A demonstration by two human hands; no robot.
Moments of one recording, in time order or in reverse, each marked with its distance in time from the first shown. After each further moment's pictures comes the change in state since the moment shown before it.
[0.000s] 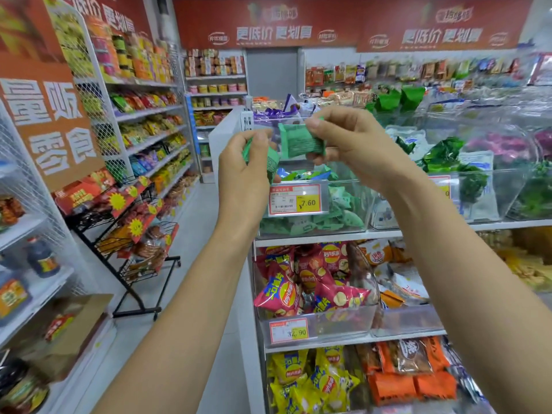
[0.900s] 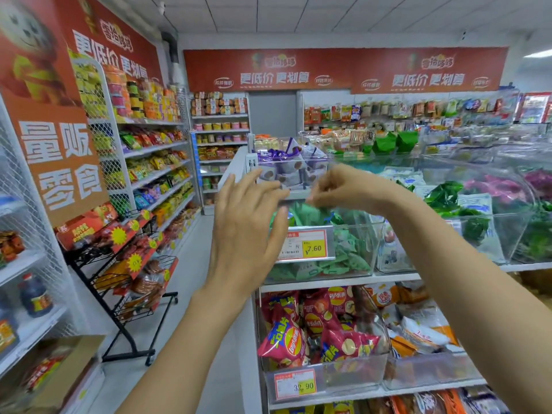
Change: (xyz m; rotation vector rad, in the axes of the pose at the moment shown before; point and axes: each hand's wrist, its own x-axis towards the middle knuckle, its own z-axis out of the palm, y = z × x) left_hand 0.008 -0.019 -0.026 0.890 -0.101 0.732; right_hand 0.035 0.010 -0.022 -0.694 -0.242 0.250
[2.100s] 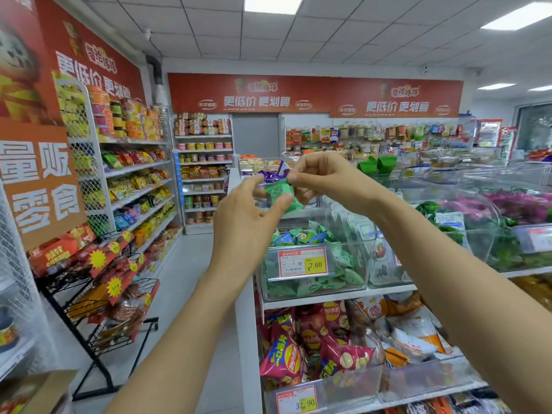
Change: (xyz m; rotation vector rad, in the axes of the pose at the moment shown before) left_hand 0.040 0.008 -0.036 -0.436 -0.109 -0.459; right_hand 0.000 -0.050 -0.010 0.470 0.093 -0.309
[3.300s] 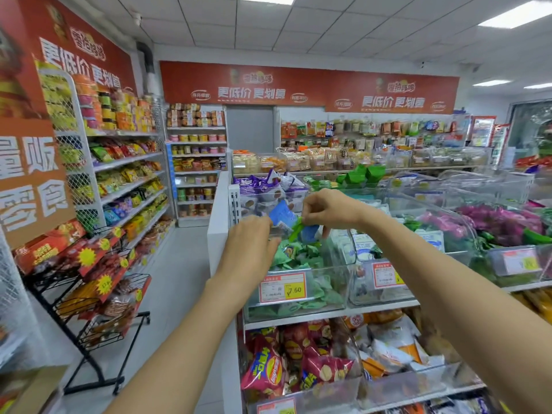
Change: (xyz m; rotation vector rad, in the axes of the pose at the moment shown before) left_hand 0.029 -0.003 0.035 0.465 -0.265 0.066; right_hand 0.012 0.034 -0.049 -0.608 -0.059 0.368
